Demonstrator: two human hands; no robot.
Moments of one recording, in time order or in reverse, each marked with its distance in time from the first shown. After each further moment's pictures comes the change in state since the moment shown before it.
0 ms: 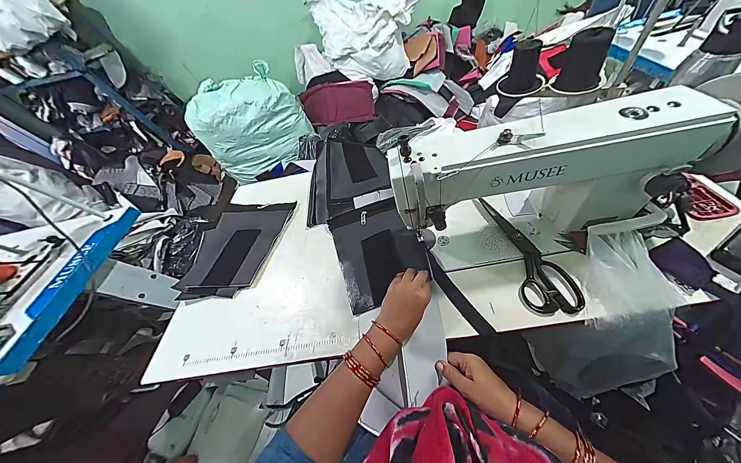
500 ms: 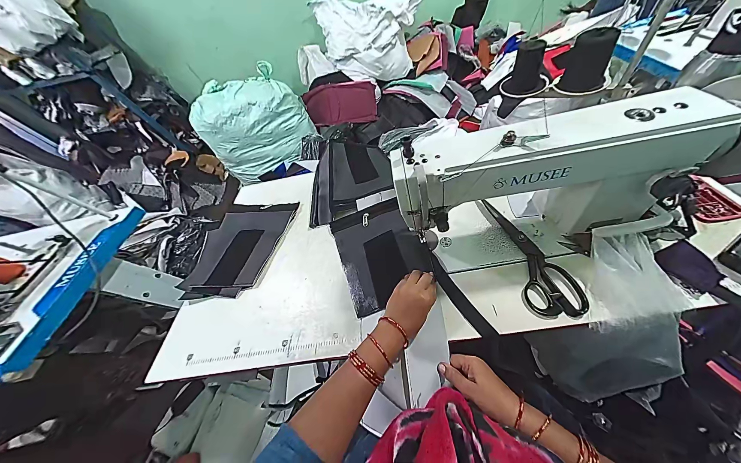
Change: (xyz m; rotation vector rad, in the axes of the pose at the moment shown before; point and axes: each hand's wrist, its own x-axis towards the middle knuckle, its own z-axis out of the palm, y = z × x) left_hand 0.001 0.001 0.003 -0.057 0.016 0.028; right_hand 0.000 -0.002 -0.001 0.012 -0.013 0.017
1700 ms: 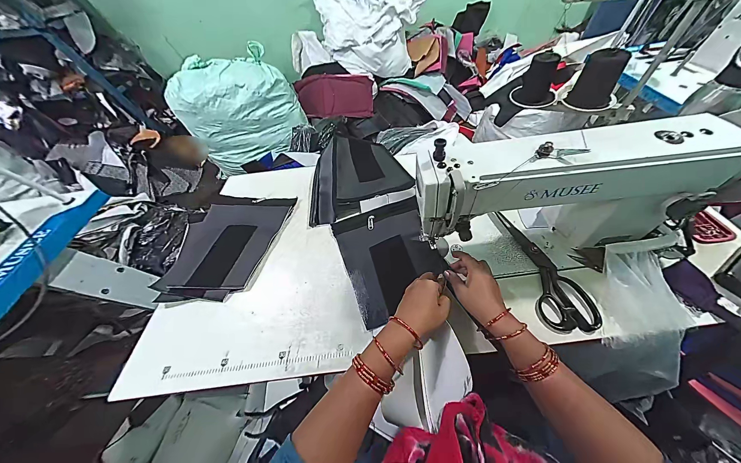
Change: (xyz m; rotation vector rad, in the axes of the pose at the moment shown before) left_hand 0.039 -0.010 -0.051 -0.558 -0.639 -0.497; right_hand 0.108 -0.090 -0.062 -0.485 0.591 0.013
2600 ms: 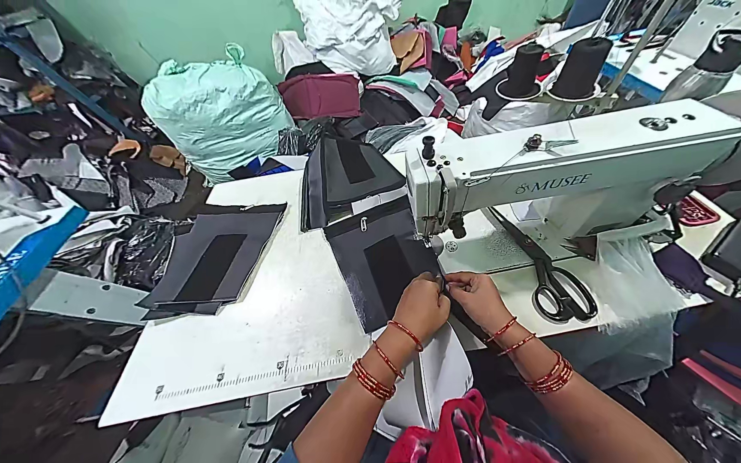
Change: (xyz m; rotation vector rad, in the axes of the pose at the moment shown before) left_hand -0.002 0.002 0.003 0.017 0.017 0.030; right_hand -0.024 0.005 0.001 0.467 -0.053 0.090
